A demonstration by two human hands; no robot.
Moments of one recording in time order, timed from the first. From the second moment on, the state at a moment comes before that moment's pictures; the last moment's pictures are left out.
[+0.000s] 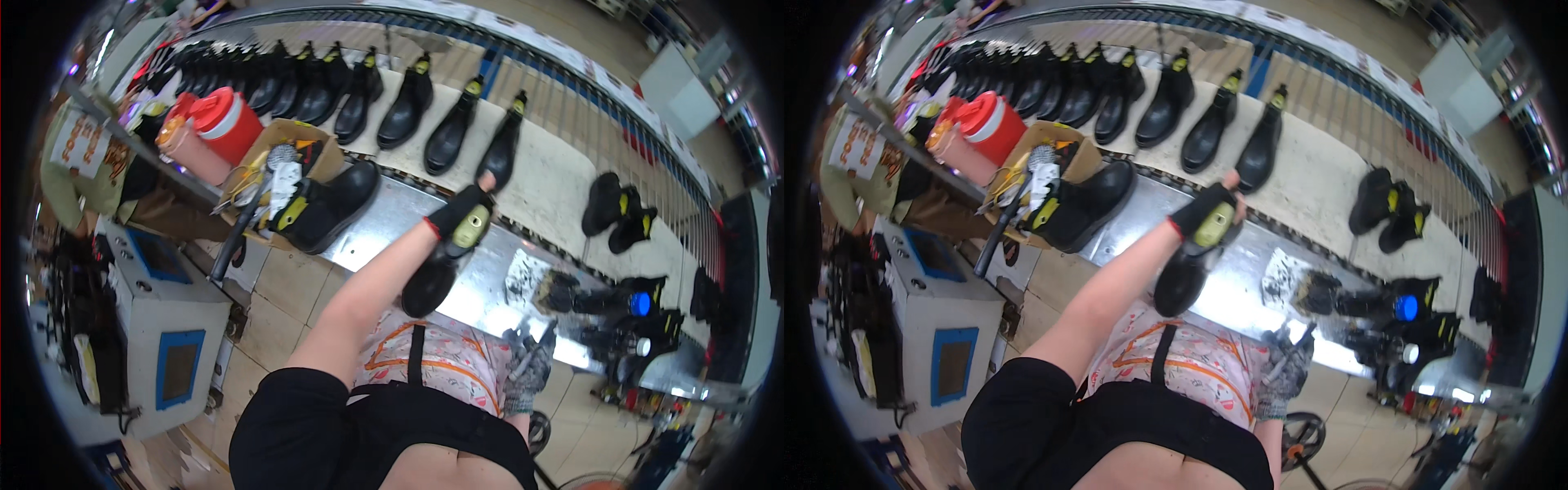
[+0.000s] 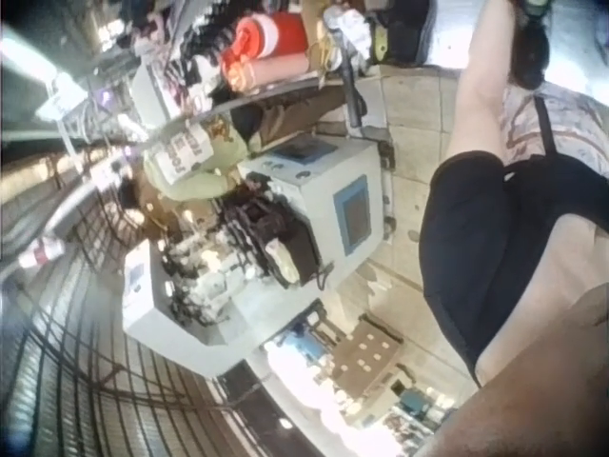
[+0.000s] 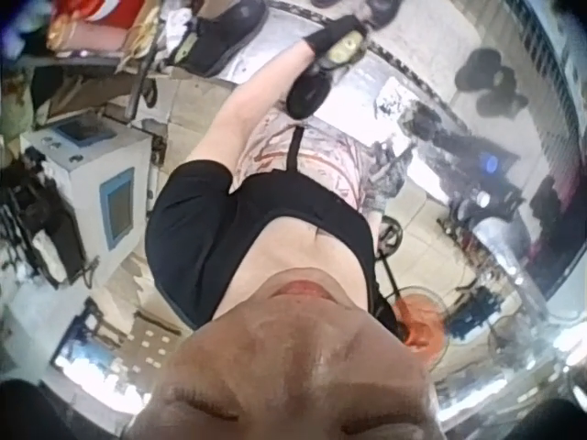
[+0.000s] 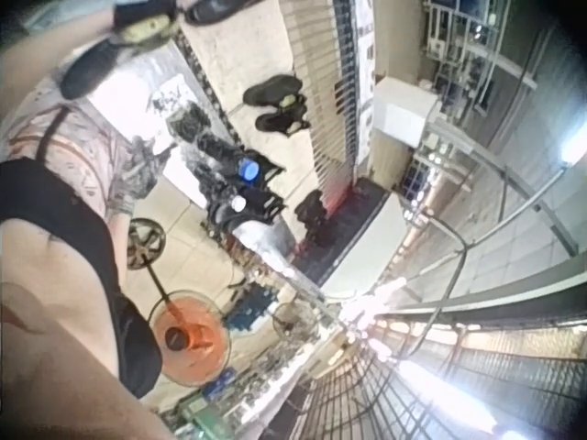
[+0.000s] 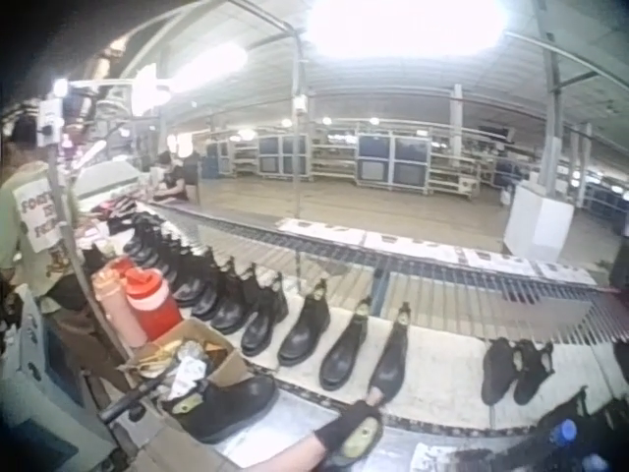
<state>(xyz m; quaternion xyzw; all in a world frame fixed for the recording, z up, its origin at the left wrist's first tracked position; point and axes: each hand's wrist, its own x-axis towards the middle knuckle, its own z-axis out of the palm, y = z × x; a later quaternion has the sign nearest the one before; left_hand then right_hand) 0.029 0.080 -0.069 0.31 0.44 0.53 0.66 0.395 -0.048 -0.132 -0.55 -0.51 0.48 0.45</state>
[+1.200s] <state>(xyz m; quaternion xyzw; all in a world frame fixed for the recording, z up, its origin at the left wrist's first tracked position) 0.051 0.025 0.016 0.45 0.14 0.64 0.61 0.305 0.035 0.111 -0.26 -0.93 0.24 0.09</state>
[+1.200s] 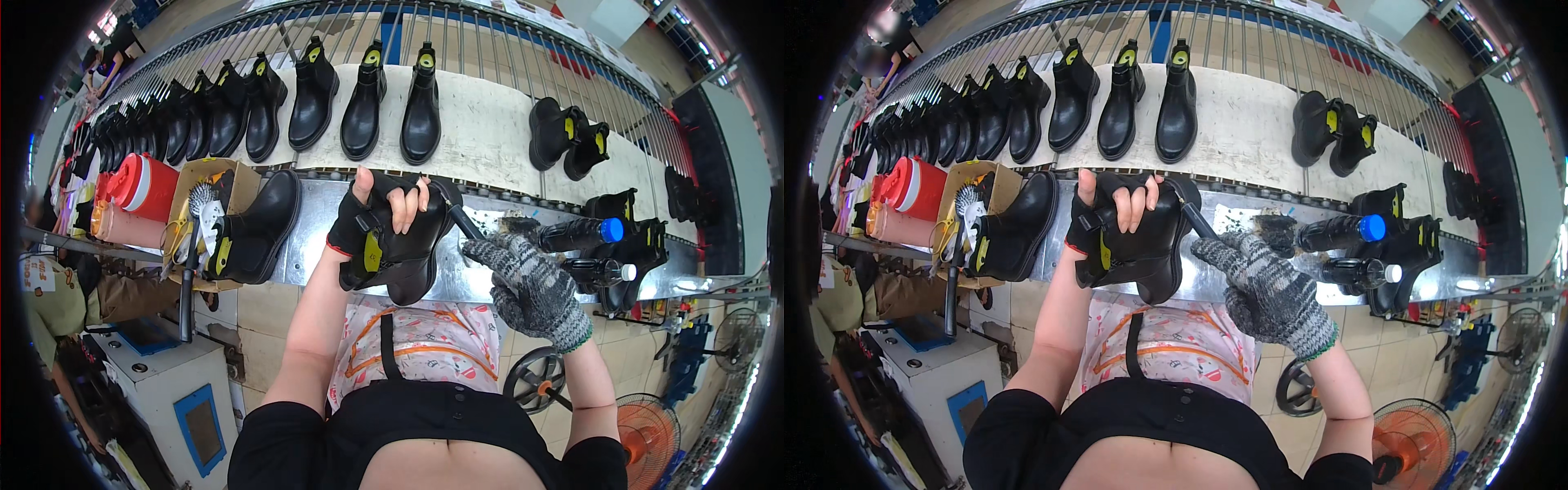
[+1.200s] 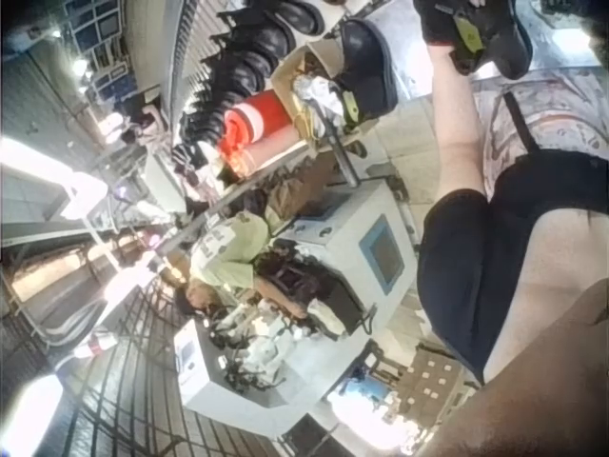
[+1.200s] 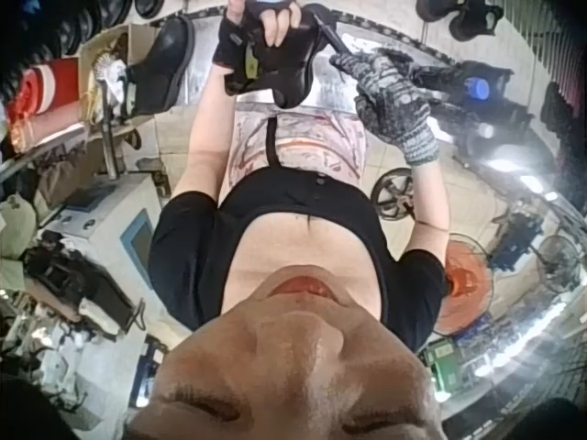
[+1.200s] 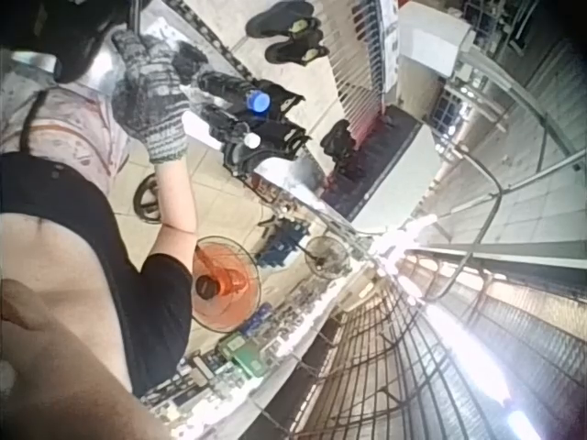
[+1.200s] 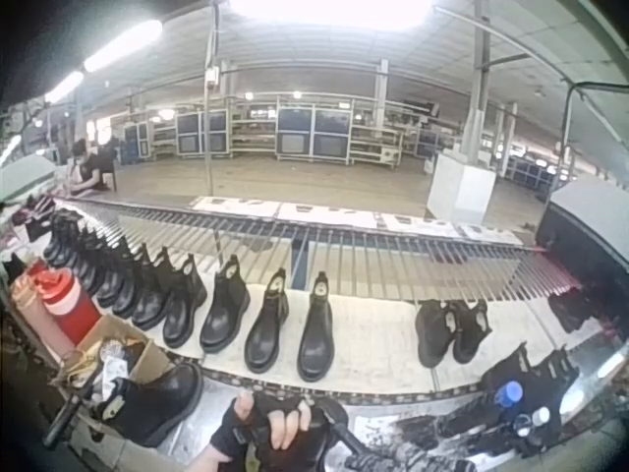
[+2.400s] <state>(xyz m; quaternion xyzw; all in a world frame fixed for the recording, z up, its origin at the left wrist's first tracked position) -0.021 0.044 -0.037 0.29 0.10 0.76 0.57 0.254 0.044 0.011 -0.19 -0.83 0.47 0.24</state>
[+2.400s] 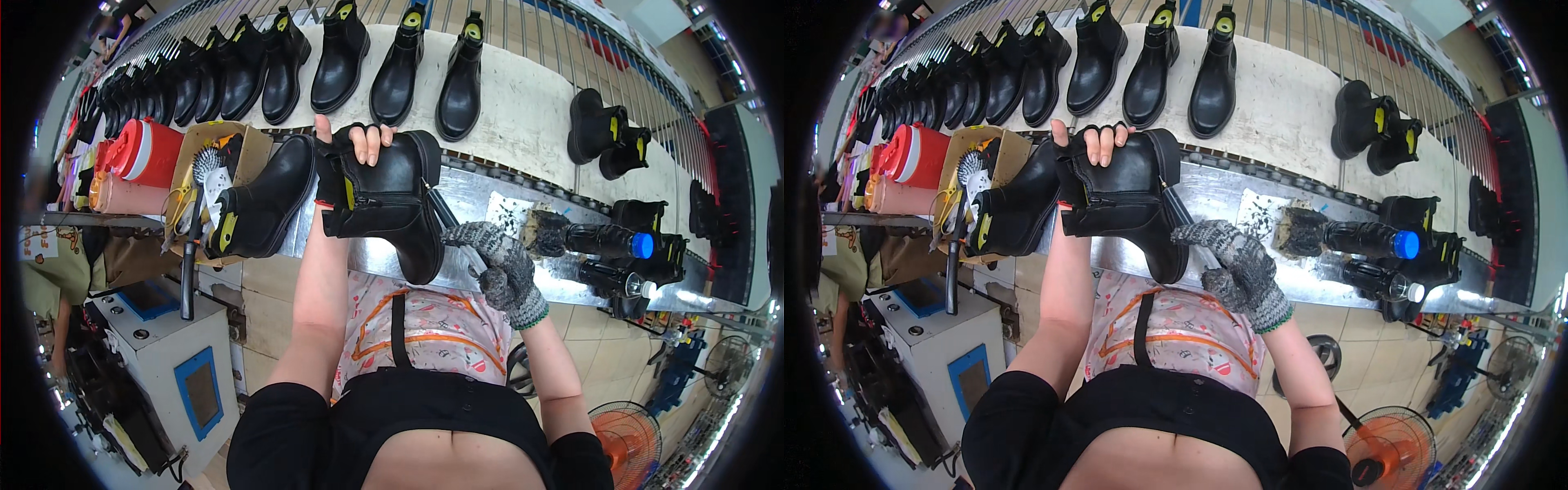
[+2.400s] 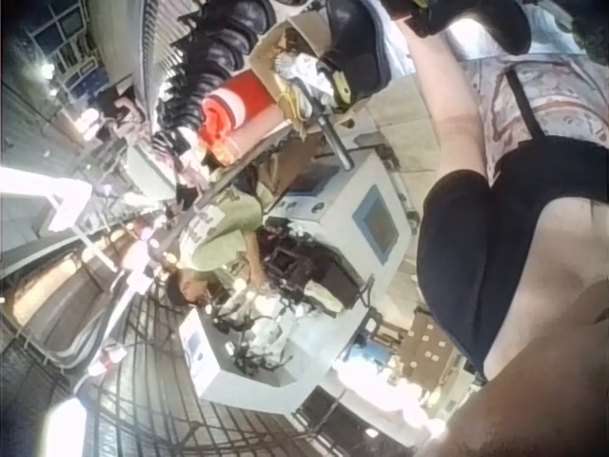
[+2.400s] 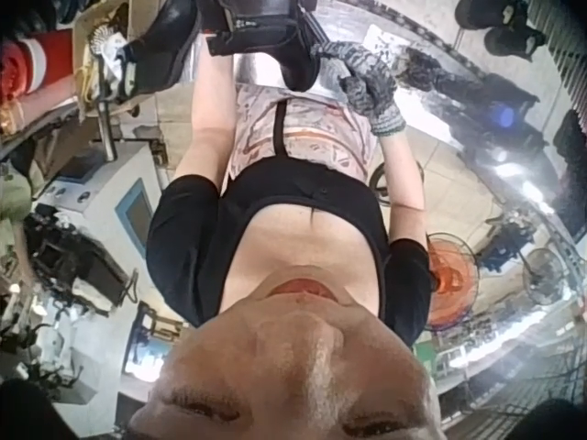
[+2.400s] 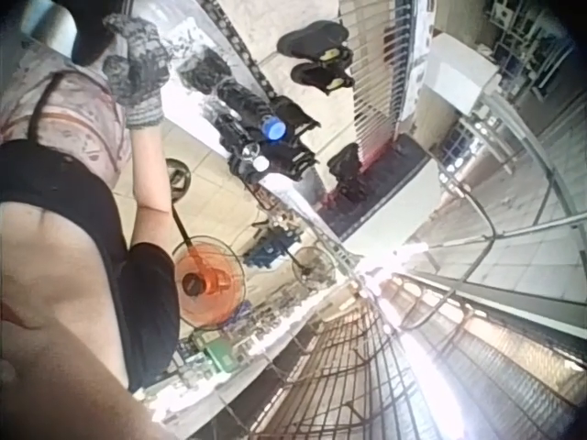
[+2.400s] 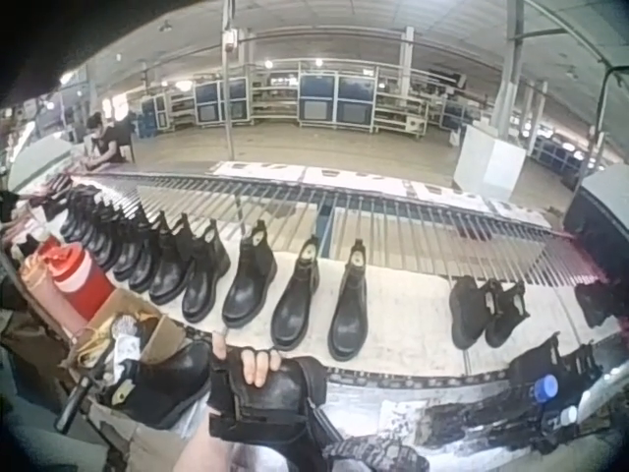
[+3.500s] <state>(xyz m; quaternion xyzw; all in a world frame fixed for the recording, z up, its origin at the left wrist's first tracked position) -0.043 0.041 -0.060 0.23 0.11 0.78 0.58 0.300 0.028 0.014 -0.31 -0.75 0.58 0.06</state>
